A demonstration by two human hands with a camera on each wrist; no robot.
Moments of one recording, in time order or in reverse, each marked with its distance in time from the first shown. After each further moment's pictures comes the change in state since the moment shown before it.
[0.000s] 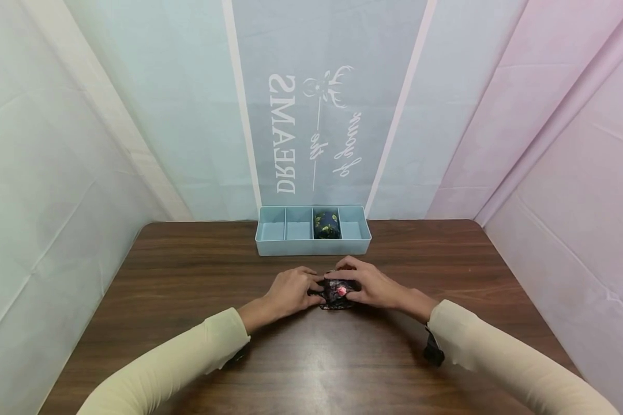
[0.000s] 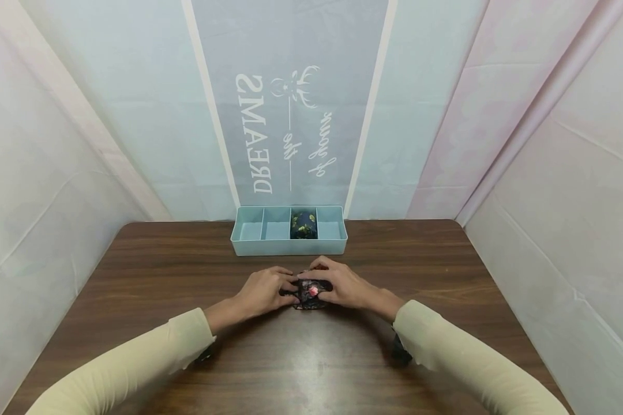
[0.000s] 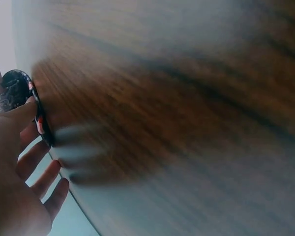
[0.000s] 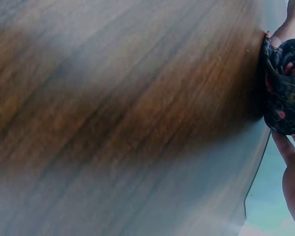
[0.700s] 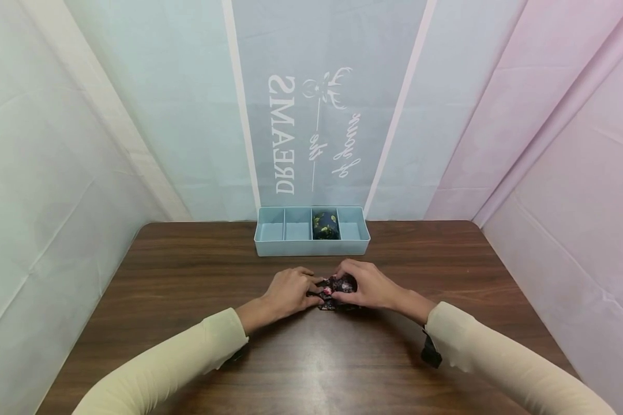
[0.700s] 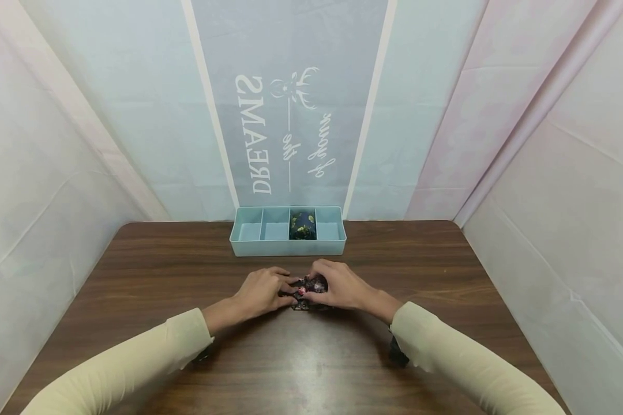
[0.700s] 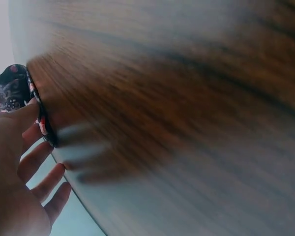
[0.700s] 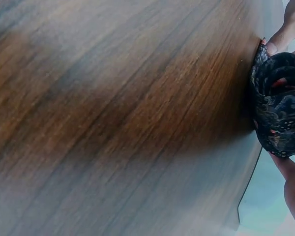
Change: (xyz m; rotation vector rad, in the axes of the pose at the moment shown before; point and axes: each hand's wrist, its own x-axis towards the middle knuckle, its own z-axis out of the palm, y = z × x) left_hand -0.002 0.000 -0.004 0.076 0.010 0.012; right_hand 0.004 -0.010 0.003 -0.056 0.063 0.132
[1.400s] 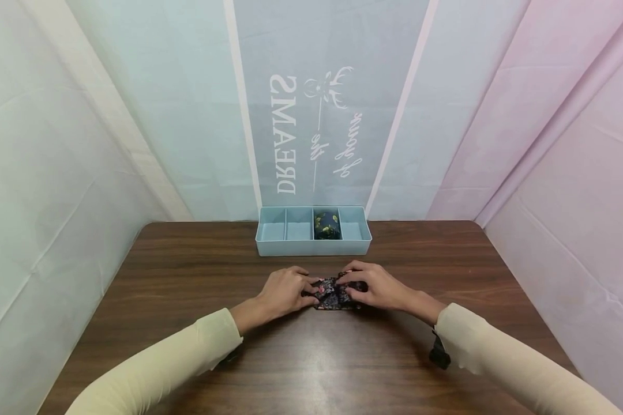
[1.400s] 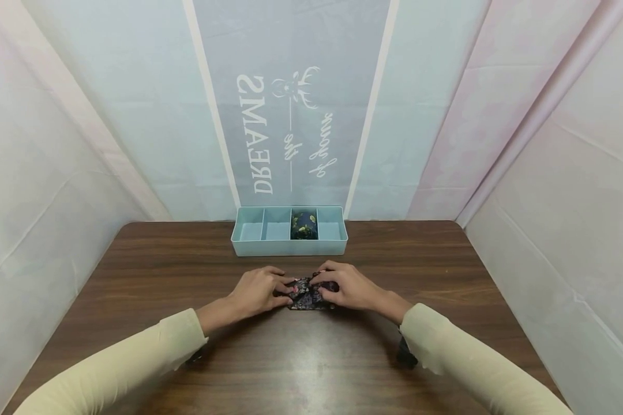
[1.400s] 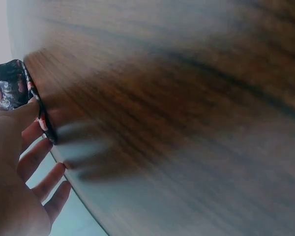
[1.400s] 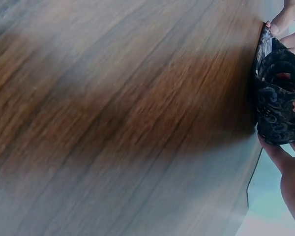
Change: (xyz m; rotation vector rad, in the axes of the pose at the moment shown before) left_hand -0.008 -0.008 -0.006 -0.026 -0.021 -0.029; right_hand -0.010 0.011 -0.008 -0.011 -0.071 -0.060
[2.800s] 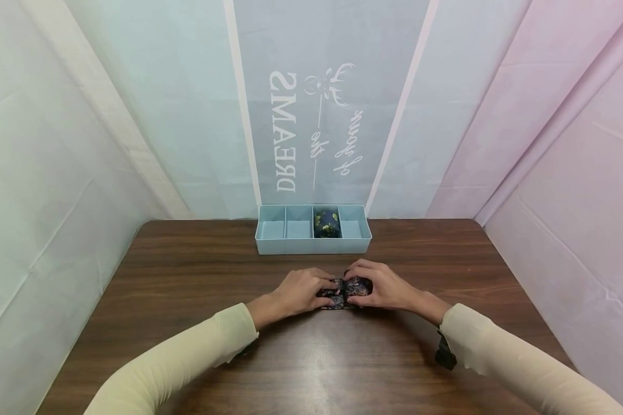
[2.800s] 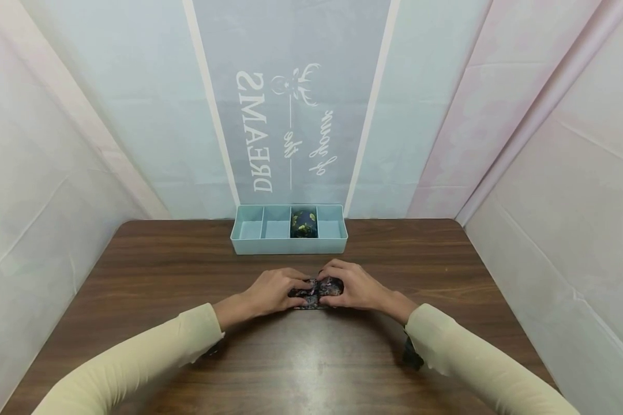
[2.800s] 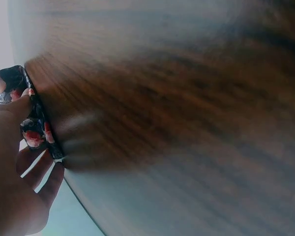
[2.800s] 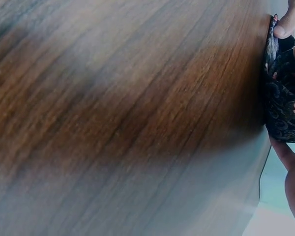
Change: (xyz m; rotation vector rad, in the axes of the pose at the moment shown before) left_hand 0.023 0.015 0.015 0.023 -0.036 0.161; right_hand -0.013 0.008 0.000 0.049 0.062 -0.012
